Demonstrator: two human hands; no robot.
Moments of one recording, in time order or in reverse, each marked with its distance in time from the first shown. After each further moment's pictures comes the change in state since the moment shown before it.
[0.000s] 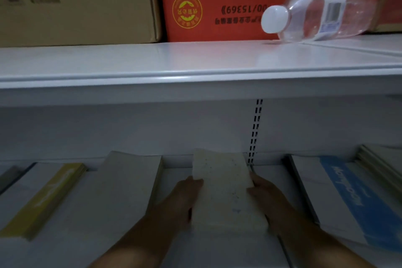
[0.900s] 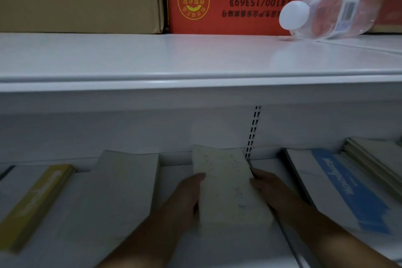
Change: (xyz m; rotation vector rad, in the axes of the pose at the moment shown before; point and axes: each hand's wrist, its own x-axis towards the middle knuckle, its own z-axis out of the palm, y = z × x) left_hand -0.010 0.008 -0.003 -0.170 -0.027 -0.141; right_hand 0.001 -0.012 0.004 -0.134 0.135 0.076
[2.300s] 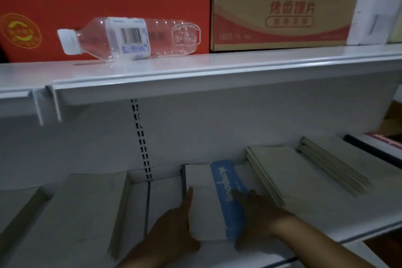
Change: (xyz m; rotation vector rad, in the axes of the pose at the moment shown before) left_hand 0.010 -0.095 0.215 1.416 -0.164 0.460; right_hand -0.048 0.032 -0.247 -1.258 -0.131 0.010
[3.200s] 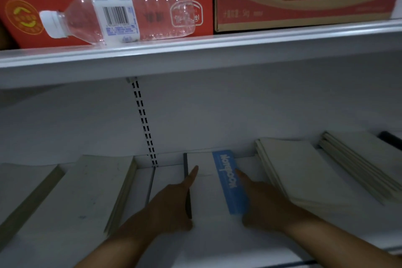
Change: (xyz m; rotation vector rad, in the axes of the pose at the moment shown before) left_hand 0.019 0.010 -0.011 0.088 0.024 -0.022; right_hand 0.010 0.027 -0.009 0.106 0.186 -0.234
